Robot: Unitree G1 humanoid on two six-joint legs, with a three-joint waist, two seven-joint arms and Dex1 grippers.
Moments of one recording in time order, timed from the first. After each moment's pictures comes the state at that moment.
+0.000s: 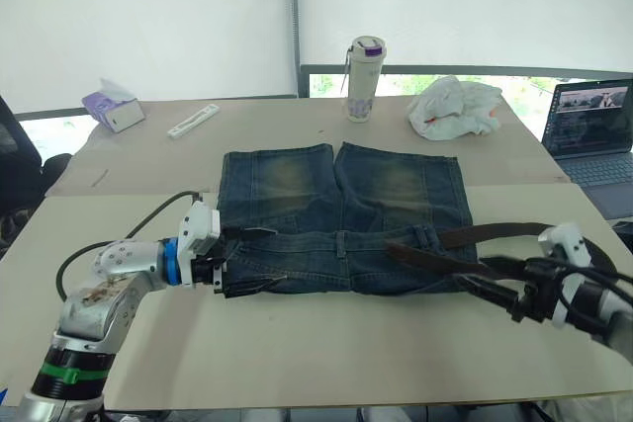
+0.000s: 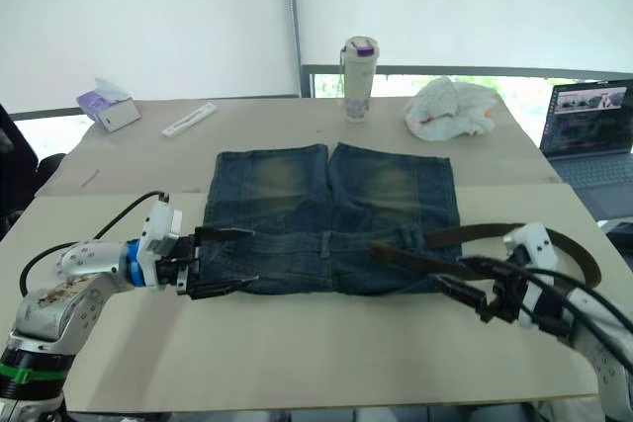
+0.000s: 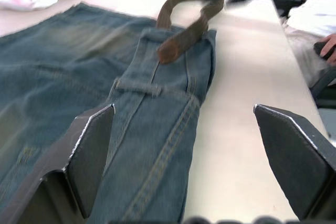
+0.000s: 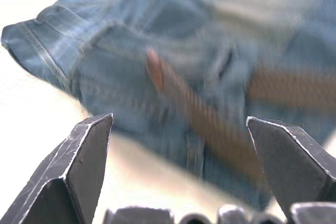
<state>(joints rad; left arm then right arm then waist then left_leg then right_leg) -0.26 0.70 0.03 -0.21 -0.57 0.37 -1.21 0.11 -0.73 -0.51 -0.45 0.61 0.92 0.90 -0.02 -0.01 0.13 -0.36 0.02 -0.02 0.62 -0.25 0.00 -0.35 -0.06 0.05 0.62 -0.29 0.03</state>
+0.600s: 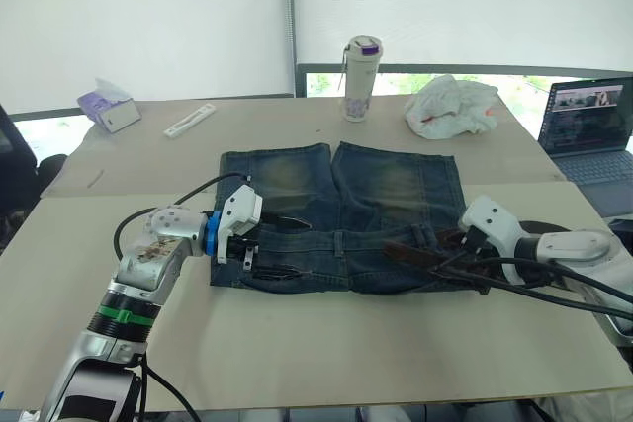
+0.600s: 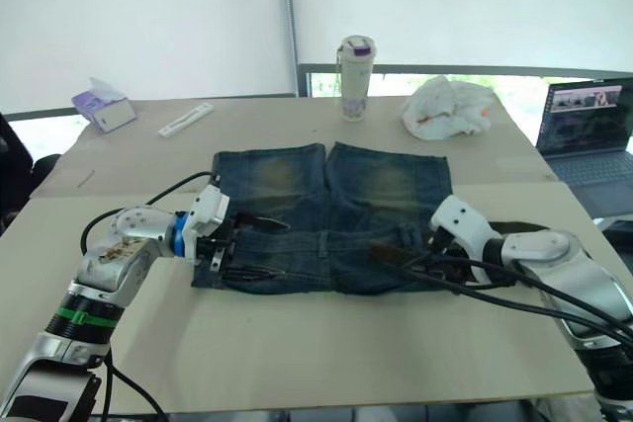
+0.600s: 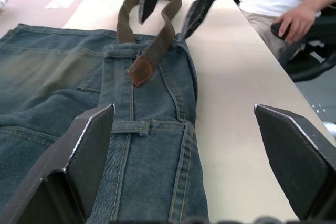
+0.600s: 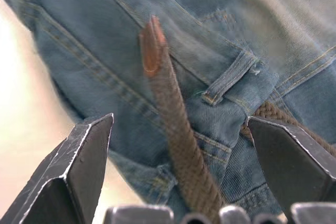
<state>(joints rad) -0.52 0.62 -0.15 0.06 -0.43 0.22 -1.38 -0.27 -1.03 0.06 -0.33 0.36 0.84 0.91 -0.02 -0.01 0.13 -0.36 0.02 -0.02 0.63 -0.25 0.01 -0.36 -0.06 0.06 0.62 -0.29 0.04</state>
